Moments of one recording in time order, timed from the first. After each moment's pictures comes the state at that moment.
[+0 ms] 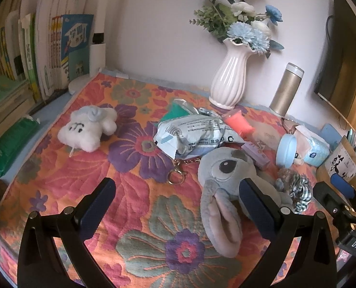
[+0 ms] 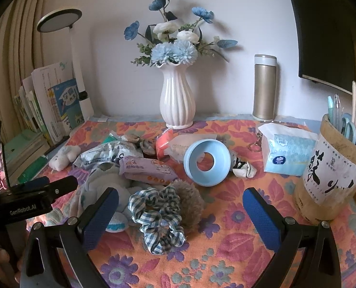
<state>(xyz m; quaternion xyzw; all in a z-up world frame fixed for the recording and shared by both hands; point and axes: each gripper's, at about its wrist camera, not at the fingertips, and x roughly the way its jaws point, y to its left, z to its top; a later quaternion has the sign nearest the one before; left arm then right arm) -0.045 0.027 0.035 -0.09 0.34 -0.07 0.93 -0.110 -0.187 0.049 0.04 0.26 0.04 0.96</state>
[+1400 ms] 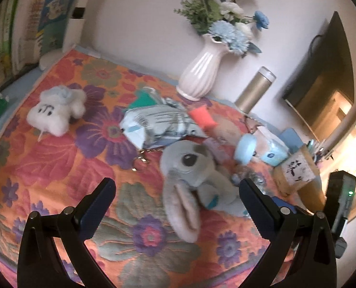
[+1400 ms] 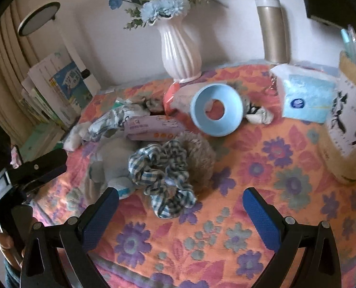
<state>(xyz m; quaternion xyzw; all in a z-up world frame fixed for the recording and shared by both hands) -0.041 0.033 0.051 -0.17 0.39 -0.18 0.89 -0.096 -0.205 0.028 0.12 0.39 0.10 0.91</state>
